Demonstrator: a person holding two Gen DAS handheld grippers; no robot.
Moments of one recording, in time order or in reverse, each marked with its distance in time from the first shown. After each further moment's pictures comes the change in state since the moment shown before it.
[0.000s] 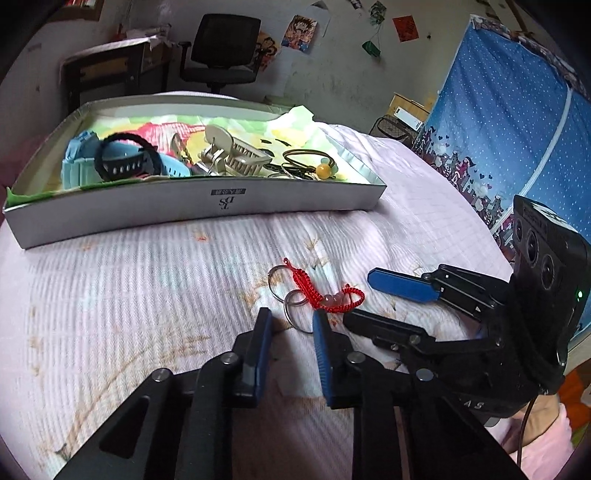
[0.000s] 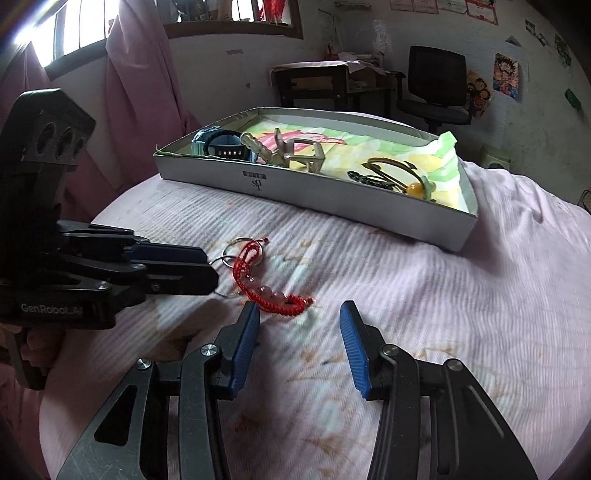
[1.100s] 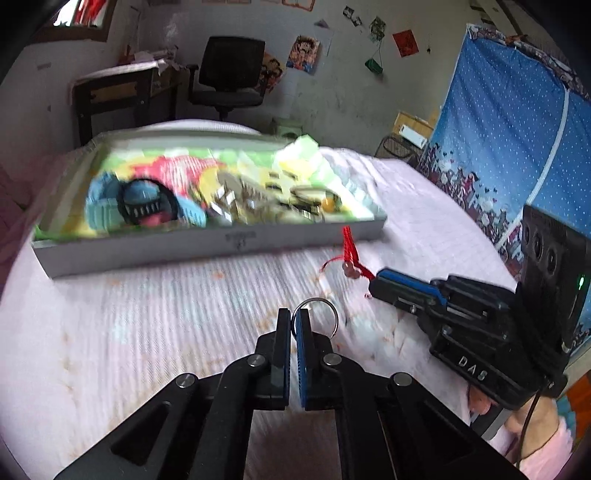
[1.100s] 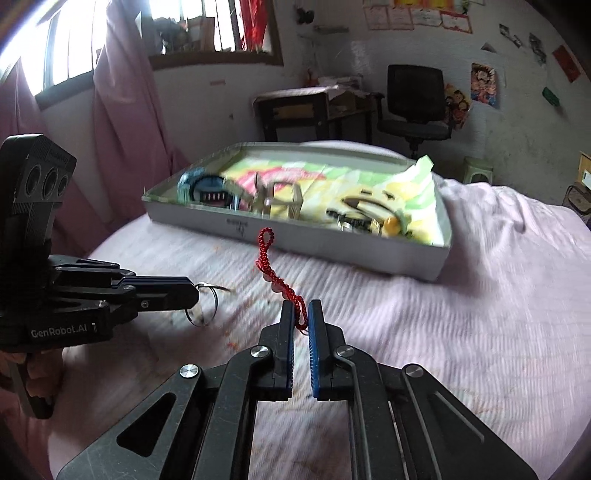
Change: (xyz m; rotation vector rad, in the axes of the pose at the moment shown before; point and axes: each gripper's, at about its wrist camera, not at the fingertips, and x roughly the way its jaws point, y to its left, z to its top) left arm -0.026 -0.002 0.017 0.017 -0.107 0.052; right arm -0.019 -0.012 0.012 0.073 -0.126 -0.046
